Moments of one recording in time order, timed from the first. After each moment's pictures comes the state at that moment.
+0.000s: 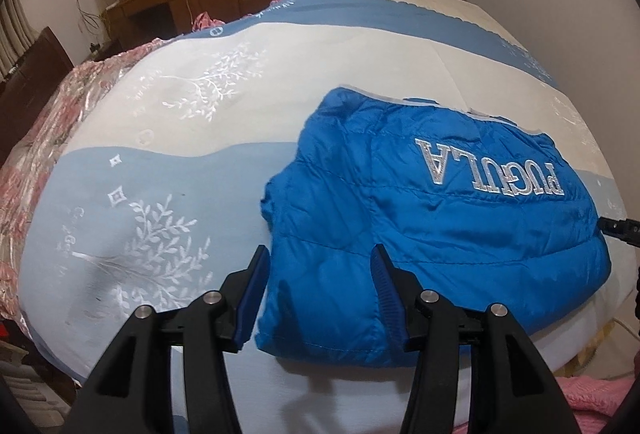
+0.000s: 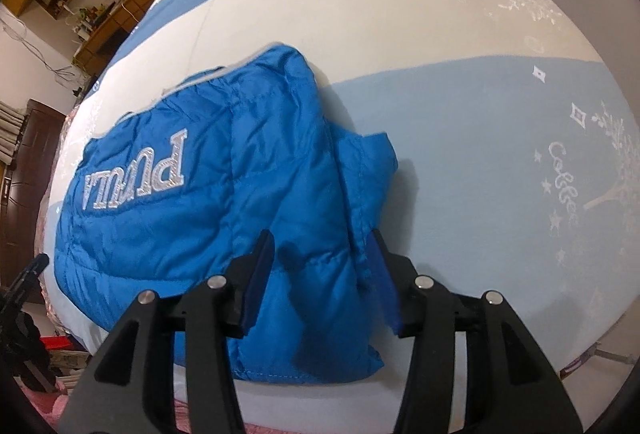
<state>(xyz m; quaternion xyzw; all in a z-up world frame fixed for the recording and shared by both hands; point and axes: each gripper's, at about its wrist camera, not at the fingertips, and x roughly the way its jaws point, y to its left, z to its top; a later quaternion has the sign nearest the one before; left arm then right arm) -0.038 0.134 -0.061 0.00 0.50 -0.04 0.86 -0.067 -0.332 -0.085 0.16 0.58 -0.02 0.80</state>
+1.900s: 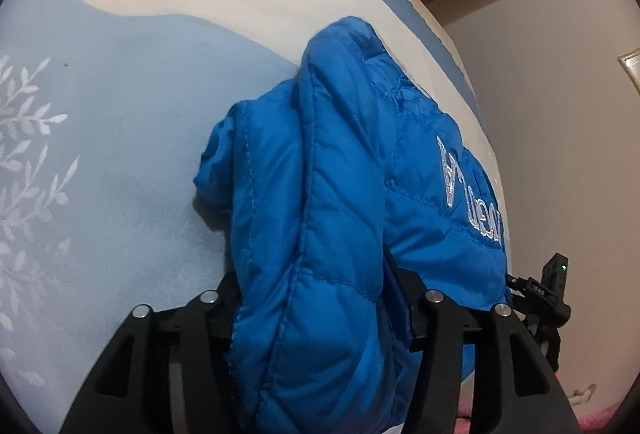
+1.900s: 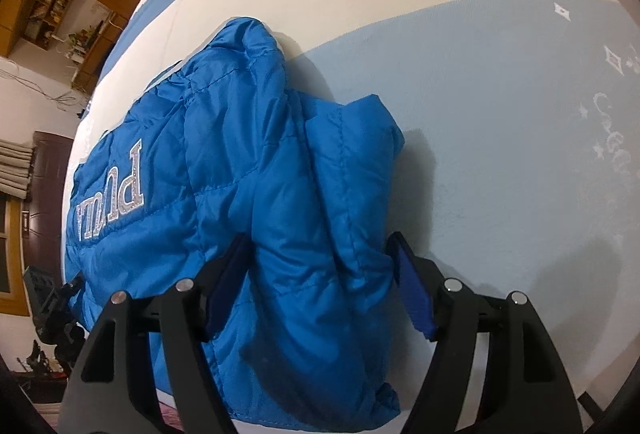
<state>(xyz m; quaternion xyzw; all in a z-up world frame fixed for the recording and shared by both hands) -0.009 0.157 -0.171 -0.29 0.54 -0.18 0.77 -0.040 -0.351 -0.136 0.24 0.60 0.00 0.77</state>
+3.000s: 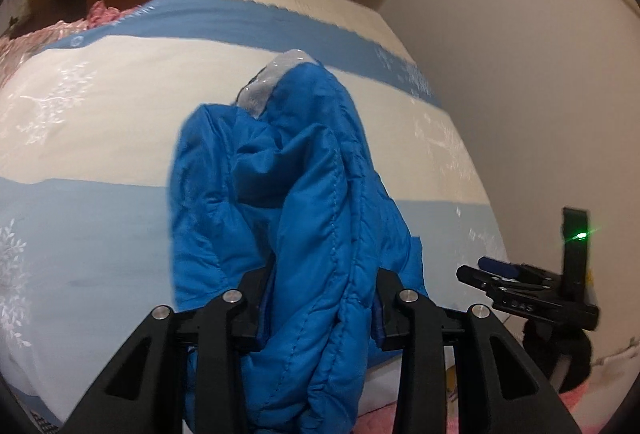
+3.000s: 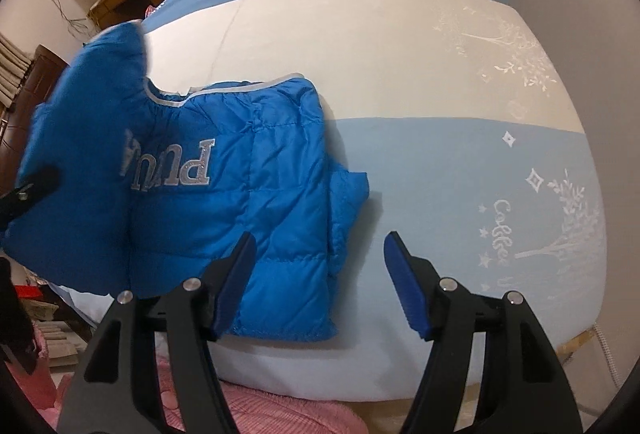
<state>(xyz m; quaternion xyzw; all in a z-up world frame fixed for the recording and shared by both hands) -0.006 -0.080 0.001 -0.12 0.51 -0.21 0.82 -0.052 -0.333 -0.011 0.07 0.59 0.02 0.80</state>
